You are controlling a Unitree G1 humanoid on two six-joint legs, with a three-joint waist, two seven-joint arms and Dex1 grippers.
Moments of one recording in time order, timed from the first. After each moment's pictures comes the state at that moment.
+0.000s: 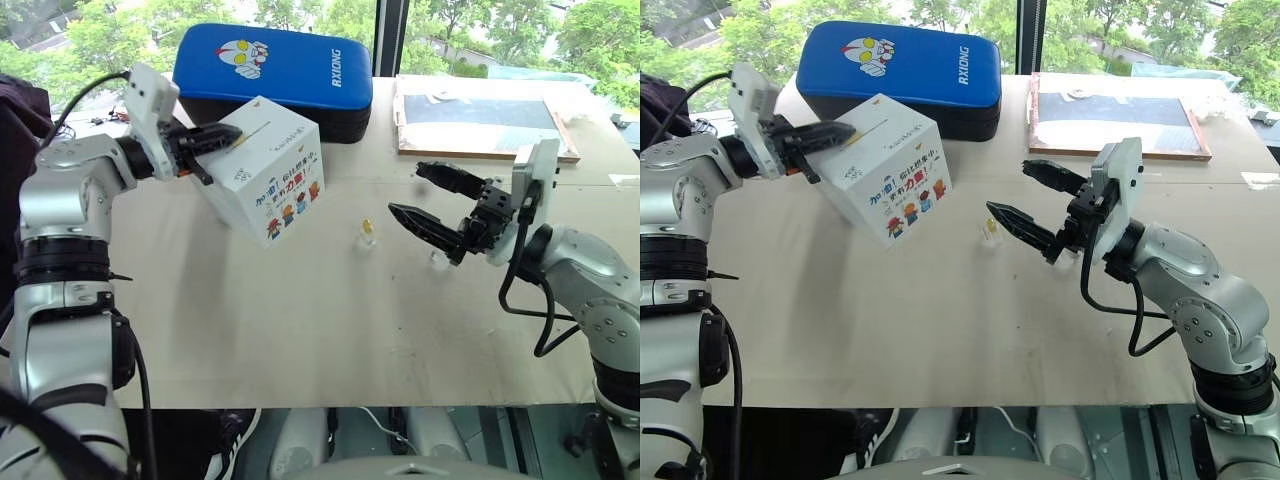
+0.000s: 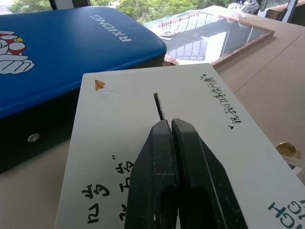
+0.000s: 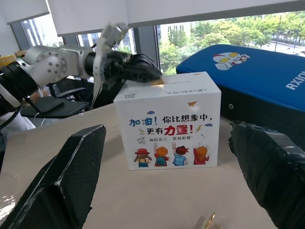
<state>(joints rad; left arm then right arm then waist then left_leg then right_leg) -0.90 0.86 0.07 0.50 -0.38 0.44 -1.05 -0.39 -0.57 -0.05 -0.59 0.92 0.66 0.48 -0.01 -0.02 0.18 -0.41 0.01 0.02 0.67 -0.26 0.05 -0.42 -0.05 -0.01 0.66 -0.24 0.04</state>
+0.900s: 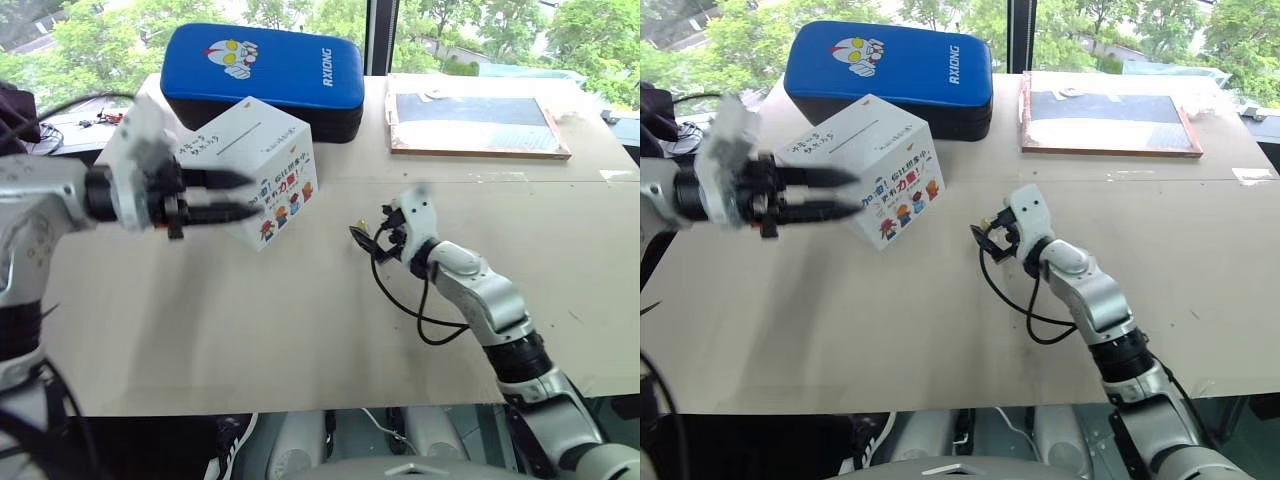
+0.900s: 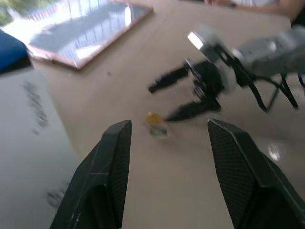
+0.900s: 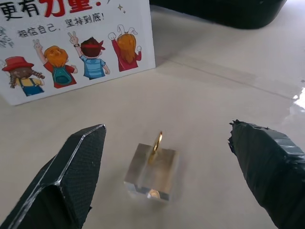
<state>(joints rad) -0.49 1.12 0.18 -0.21 -0.67 0.79 -1.28 -0.50 -0.17 0.26 -0.04 0.29 0.57 0.27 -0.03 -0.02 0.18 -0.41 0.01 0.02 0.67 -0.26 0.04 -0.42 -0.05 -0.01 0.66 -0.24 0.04</state>
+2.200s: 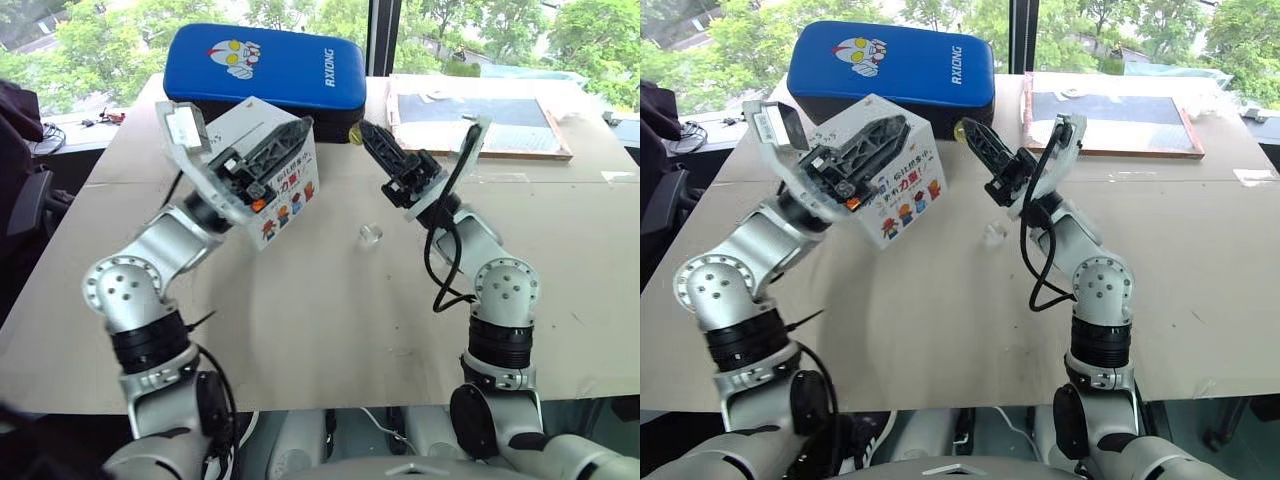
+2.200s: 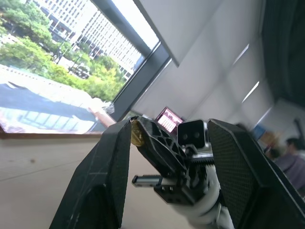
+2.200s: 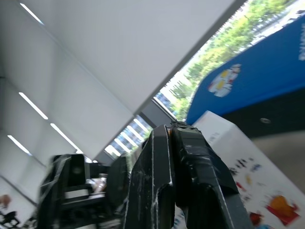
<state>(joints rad) -0.57 0.31 0.45 -0.23 -1.49 0.99 -0.22 -0.61 0.14 -0.13 -0.27 1.04 0.74 0.16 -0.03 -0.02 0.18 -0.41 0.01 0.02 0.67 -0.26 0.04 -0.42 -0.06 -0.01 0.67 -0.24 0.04</state>
